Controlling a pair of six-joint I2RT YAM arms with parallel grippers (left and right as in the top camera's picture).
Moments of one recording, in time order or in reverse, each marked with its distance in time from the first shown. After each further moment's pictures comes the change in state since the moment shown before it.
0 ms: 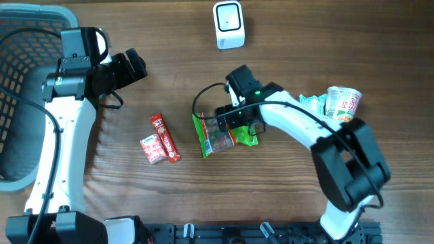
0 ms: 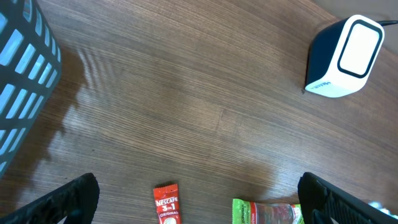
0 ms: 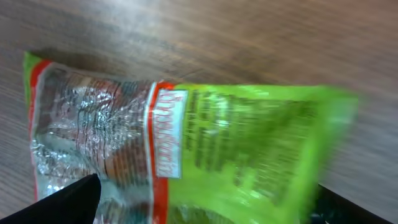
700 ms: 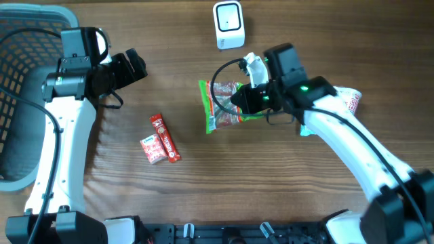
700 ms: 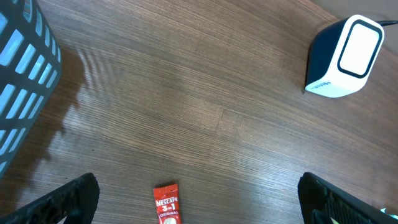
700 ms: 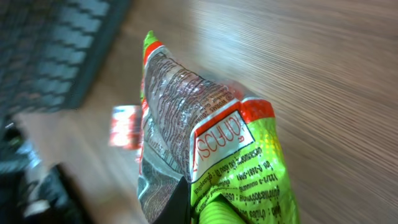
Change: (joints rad) left arm 0.000 0.000 0.000 0.000 0.000 0.000; right arm -0.151 -0.365 0.000 -0.019 -0.403 -0.126
